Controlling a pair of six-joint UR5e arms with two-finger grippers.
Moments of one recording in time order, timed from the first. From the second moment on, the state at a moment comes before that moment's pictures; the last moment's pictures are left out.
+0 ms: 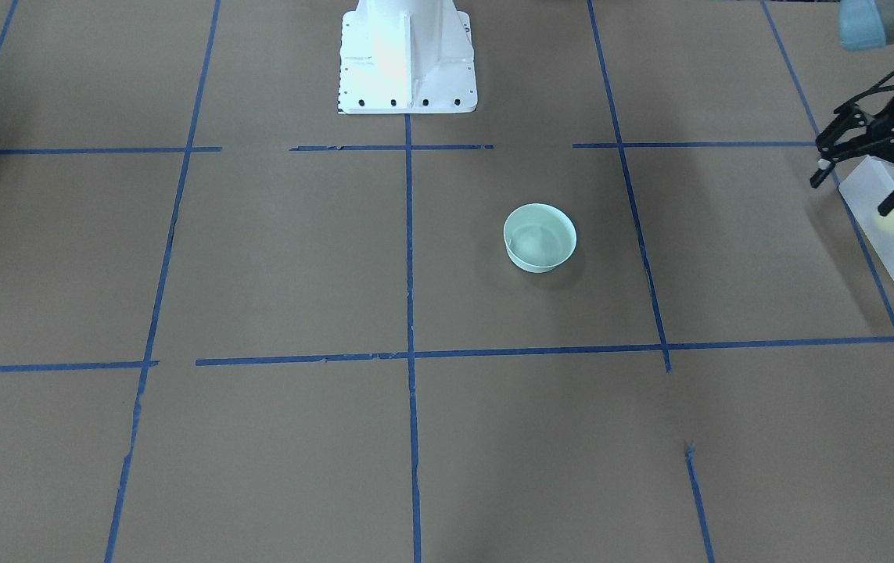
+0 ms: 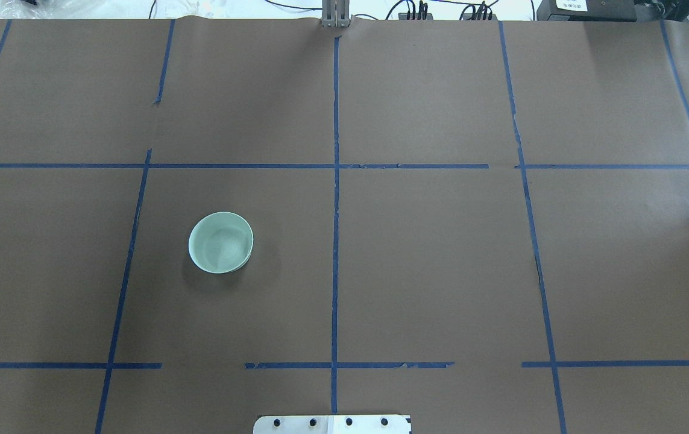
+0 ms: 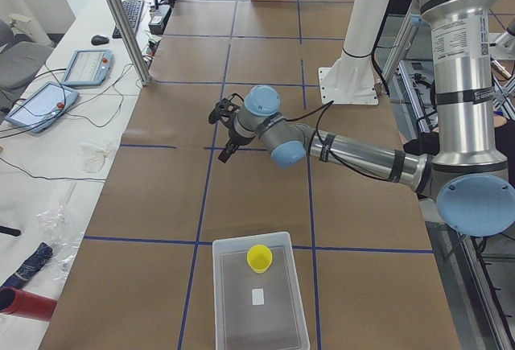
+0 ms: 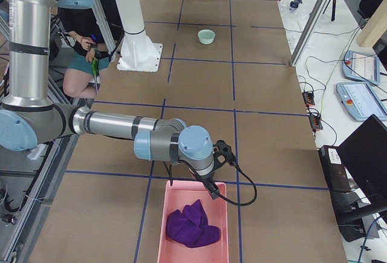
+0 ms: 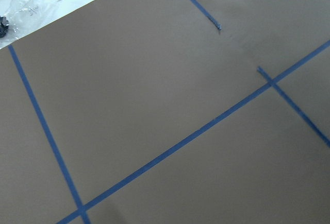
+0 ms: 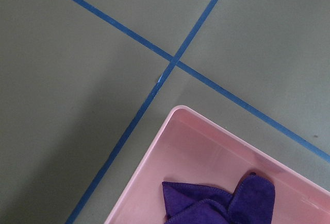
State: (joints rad) left arm -1.12 -1.42 -1.97 -2.27 -2.18 -0.47; right arm 1.72 -1.72 1.68 -1.48 2.36 -0.63
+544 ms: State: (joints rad) left arm -0.70 -1.52 -1.98 -2.26 -1.90 -0.92; right arm 1.71 -1.76 1.68 -1.42 2.40 -0.62
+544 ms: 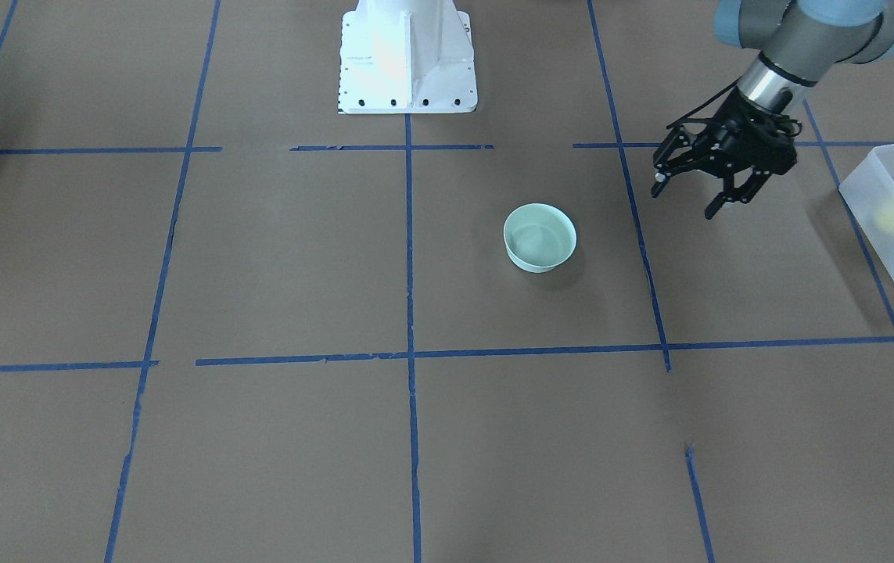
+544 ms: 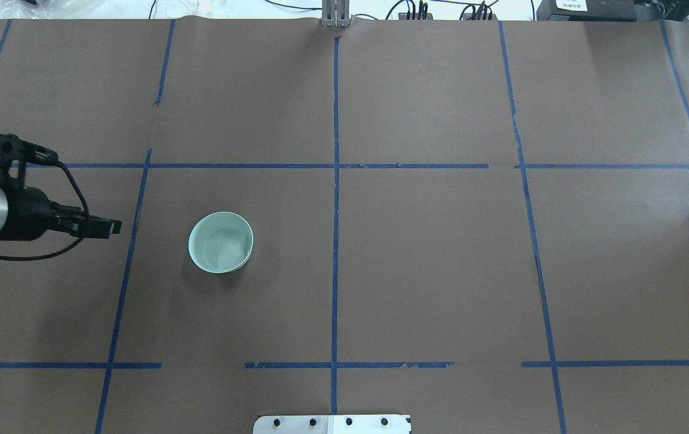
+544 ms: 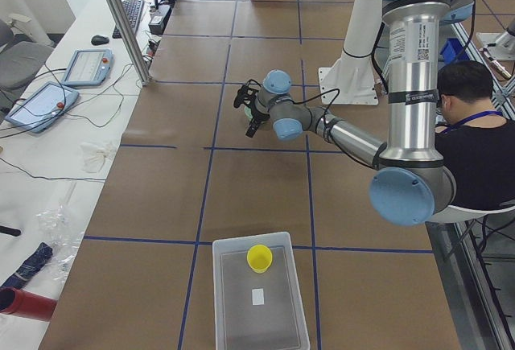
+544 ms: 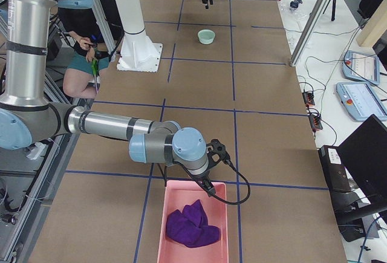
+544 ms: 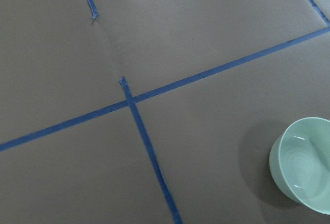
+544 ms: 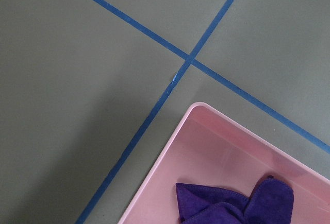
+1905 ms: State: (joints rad) left arm -0.56 -1.77 -1.84 -2.09 -1.76 -1.17; right arm 1.71 -1.77 1.68 -1.40 2.40 -0.62
